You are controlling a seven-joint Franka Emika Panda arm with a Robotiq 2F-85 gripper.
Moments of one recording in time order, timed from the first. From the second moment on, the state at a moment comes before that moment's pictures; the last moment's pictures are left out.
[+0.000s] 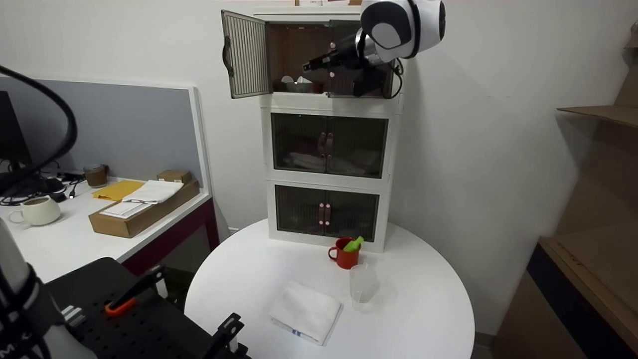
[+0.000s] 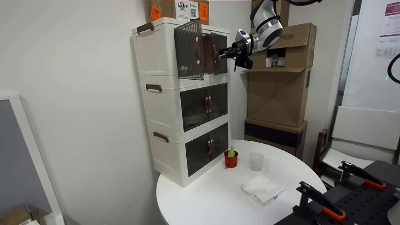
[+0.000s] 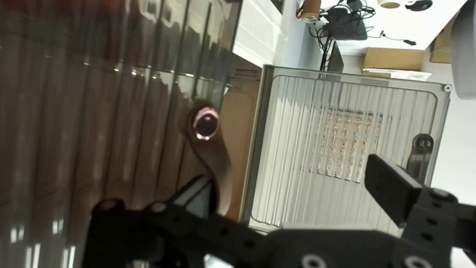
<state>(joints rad) -0.26 0.53 -0.01 -1.48 1.25 1.56 -2.18</state>
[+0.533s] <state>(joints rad) -0.28 0.51 -0.03 -1.52 1.25 1.50 -2.16</state>
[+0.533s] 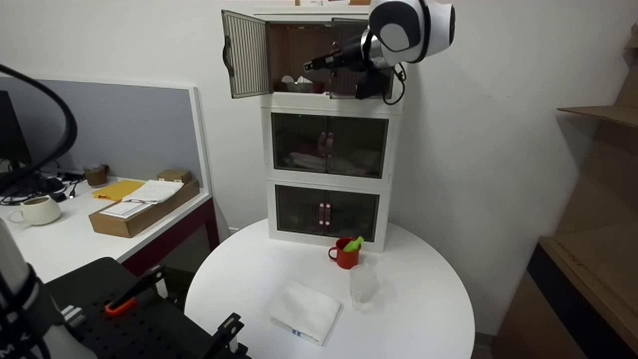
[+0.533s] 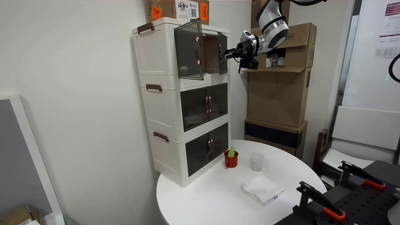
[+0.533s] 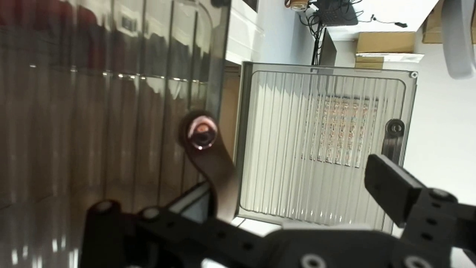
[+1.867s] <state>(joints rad) -0.08 0.12 -0.07 -1.74 1.15 2.18 -1.48</state>
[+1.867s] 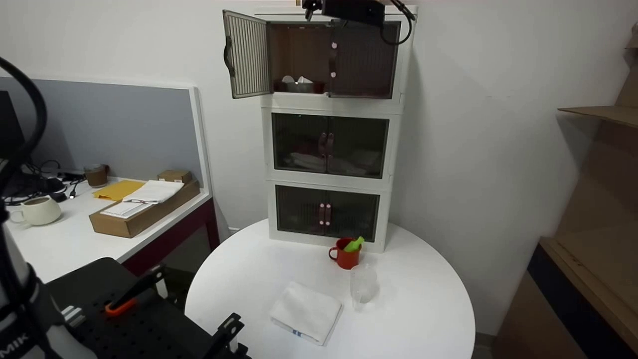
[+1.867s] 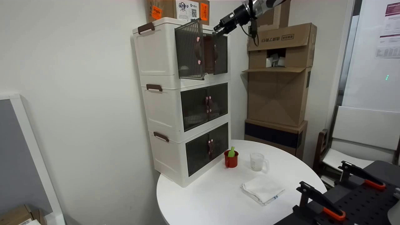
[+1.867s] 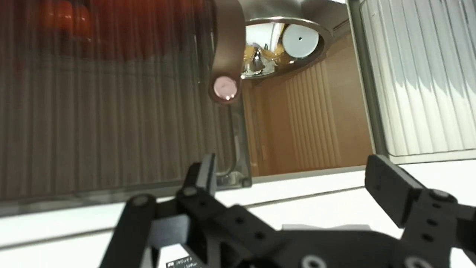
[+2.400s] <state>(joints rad) -0.04 -0.01 -0.04 -1.77 0.64 2.28 -0.85</state>
